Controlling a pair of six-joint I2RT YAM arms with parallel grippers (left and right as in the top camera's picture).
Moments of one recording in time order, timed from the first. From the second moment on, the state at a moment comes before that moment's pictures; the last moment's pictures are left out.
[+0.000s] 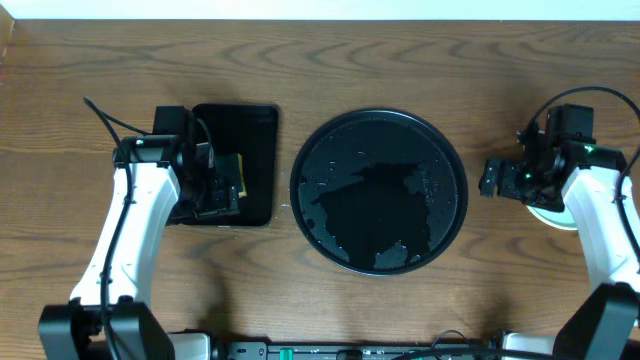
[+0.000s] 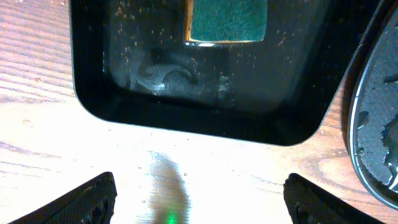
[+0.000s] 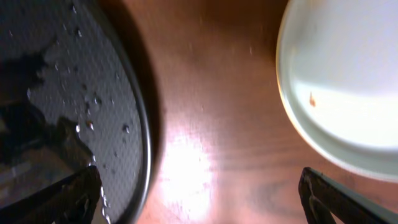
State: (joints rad) left arm 0.02 1.49 1.13 -1.17 0.07 -0.14; right arm -0.18 1.52 1.08 -0.92 -0.10 0.07
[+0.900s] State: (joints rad) left arm 0.02 0.52 0.76 -0.90 0.11 -0.12; right arm -0.07 0.57 0.64 -0.84 -0.07 0.10
